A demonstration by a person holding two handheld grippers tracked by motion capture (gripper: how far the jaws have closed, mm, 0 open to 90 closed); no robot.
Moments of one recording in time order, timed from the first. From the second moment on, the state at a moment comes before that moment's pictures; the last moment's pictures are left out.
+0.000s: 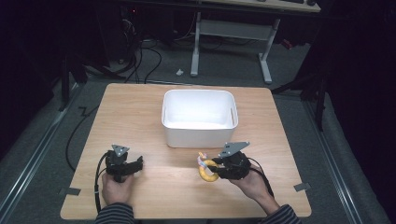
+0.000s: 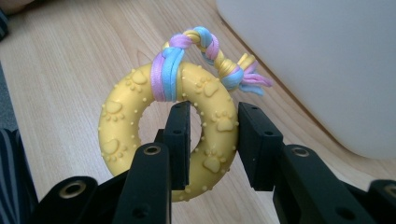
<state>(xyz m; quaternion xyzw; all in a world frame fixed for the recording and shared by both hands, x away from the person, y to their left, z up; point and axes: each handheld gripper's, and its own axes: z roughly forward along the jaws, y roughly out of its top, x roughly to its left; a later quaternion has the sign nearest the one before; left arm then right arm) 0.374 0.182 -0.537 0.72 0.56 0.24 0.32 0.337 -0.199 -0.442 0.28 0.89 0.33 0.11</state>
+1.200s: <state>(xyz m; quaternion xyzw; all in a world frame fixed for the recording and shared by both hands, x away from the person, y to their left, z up) 0.374 0.183 -0.537 0.72 0.56 0.24 0.32 0.369 -0.243 -0.337 0.31 0.85 0.40 0.15</state>
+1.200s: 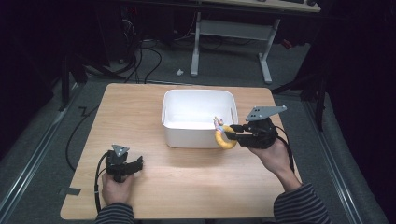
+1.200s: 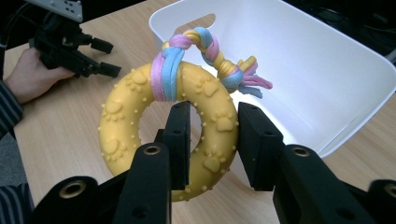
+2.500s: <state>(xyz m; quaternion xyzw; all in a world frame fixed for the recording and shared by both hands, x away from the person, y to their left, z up) 0.375 0.182 -0.537 0.72 0.56 0.24 0.32 0.472 -0.189 -0.354 0.36 0.86 0.29 0.19</state>
